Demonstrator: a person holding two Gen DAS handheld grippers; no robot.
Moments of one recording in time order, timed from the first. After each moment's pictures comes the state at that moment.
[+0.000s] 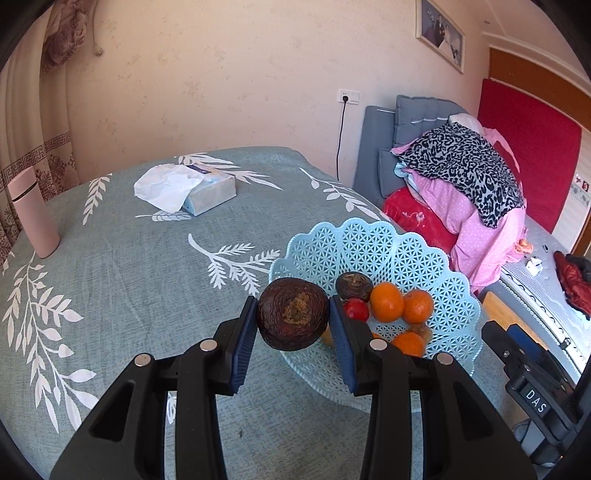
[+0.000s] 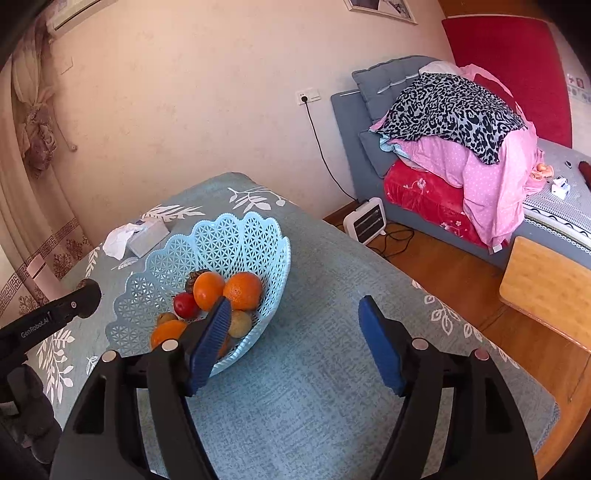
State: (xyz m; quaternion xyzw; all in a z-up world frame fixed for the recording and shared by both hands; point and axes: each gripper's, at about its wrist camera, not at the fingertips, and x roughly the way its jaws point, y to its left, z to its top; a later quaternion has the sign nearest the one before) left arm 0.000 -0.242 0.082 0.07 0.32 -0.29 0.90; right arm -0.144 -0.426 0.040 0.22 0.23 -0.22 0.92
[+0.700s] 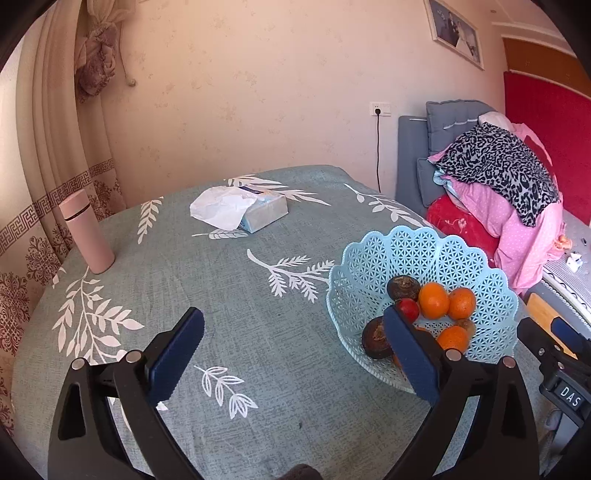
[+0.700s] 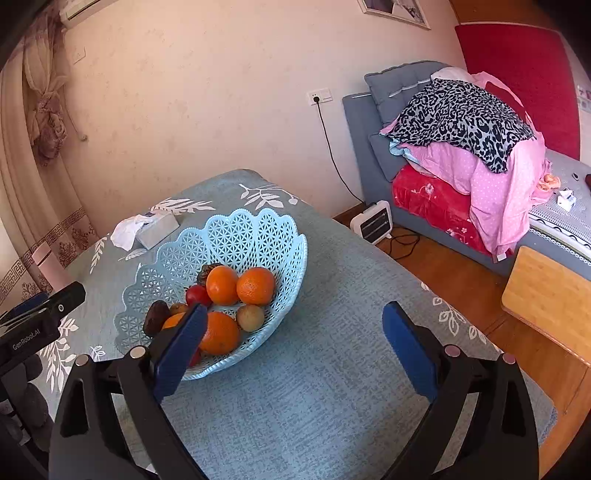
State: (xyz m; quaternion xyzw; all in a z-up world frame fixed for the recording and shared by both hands) left arm -0.018 -0.214 0.090 0.12 0.26 -0.20 0.94; right arm -0.141 -0.414 0.045 0.21 0.24 -0.21 0.93
